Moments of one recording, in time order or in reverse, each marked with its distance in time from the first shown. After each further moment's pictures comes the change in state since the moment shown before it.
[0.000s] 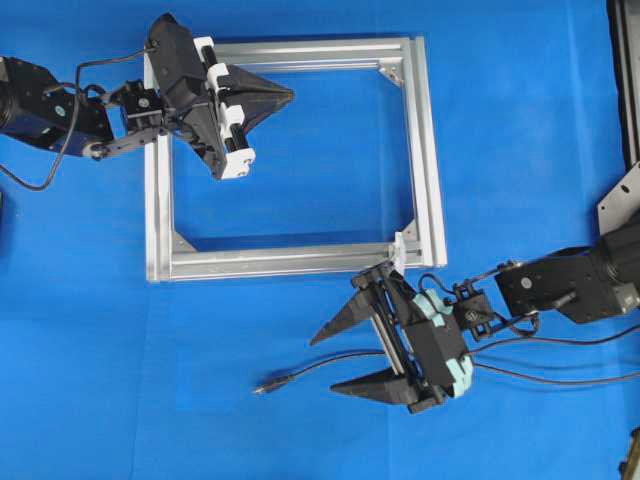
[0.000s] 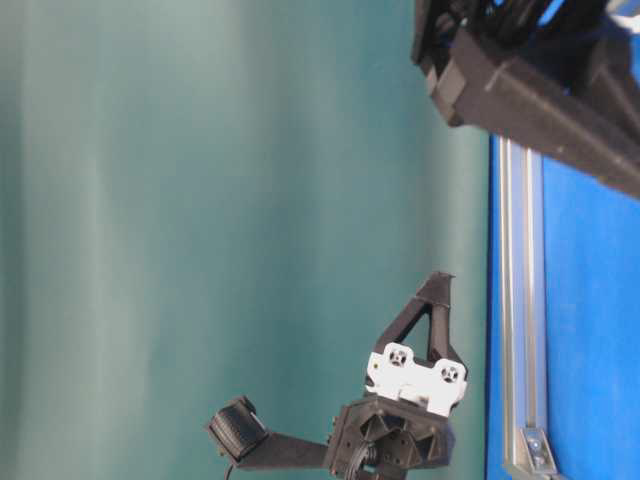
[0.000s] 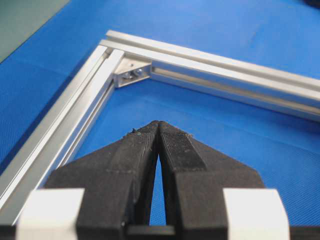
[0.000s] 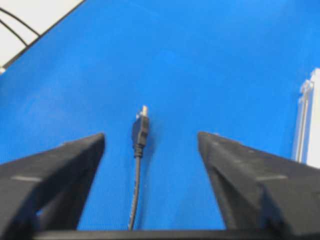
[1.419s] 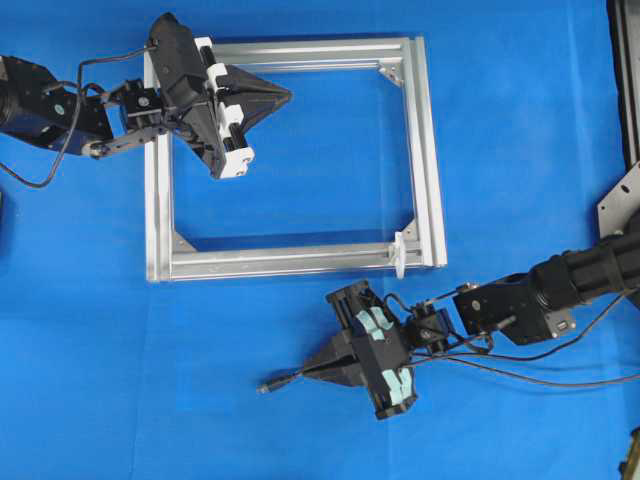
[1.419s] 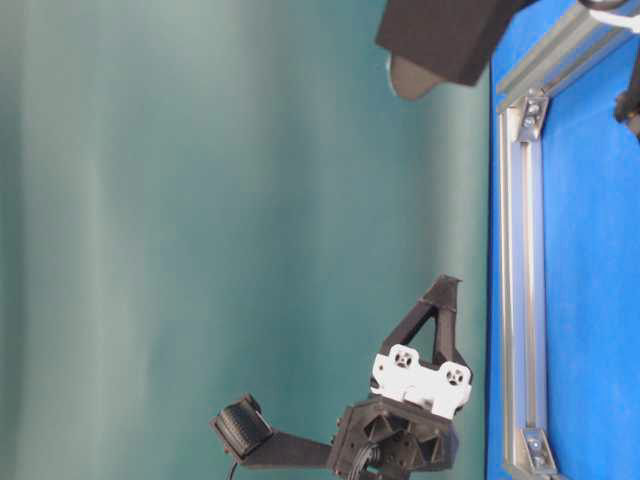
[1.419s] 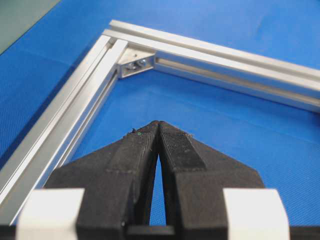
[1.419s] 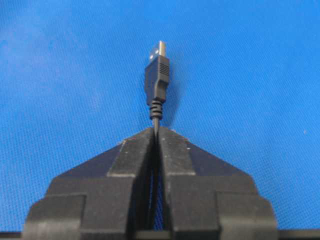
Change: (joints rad) left arm 0.006 0.000 0.002 0.000 0.023 -0.002; right arm 0.020 0.244 -0.114 0.060 0.023 0.049
